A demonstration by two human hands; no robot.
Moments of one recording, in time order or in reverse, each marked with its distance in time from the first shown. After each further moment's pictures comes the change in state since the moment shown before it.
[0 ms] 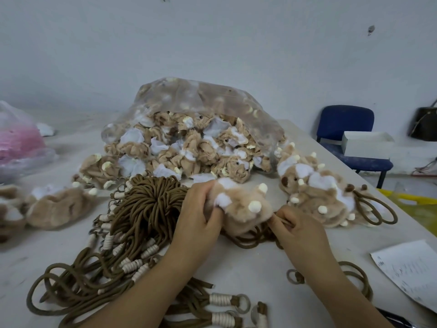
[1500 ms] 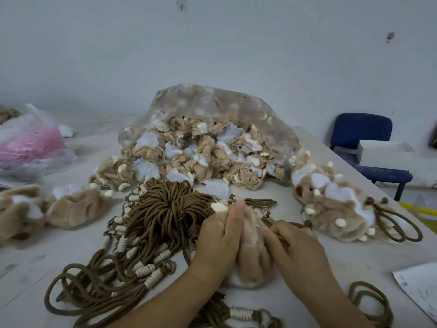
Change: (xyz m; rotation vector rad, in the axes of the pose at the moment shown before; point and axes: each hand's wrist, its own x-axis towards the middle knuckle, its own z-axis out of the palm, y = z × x) left_hand -0.007 0.017 0.016 -0.249 0.054 -0.191; right_hand -0.009 -0.019 0.020 -0.036 -0.053 -0.141
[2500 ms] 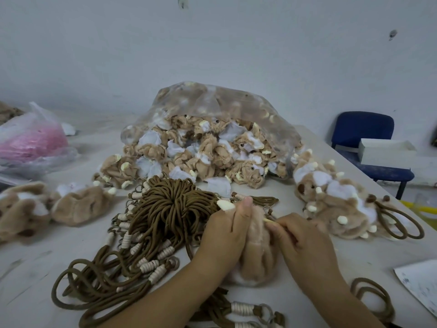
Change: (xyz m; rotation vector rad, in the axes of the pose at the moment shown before) left_hand 0.002 0.004 -0.002 0.105 -0.091 0.051; right_hand 0.001 -0.001 -0.003 -0.087 0.112 -0.082
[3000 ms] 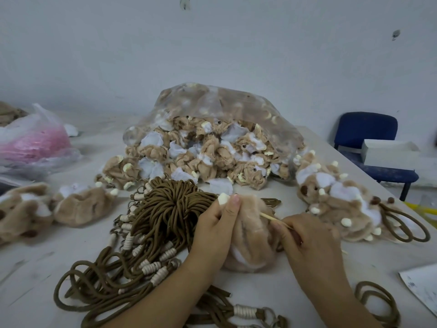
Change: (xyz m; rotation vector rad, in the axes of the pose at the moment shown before) left_hand 0.002 -0.010 -0.011 -0.362 0.097 -0.174; right_hand -0.001 0.000 -0.001 -0.113 0.062 0.084
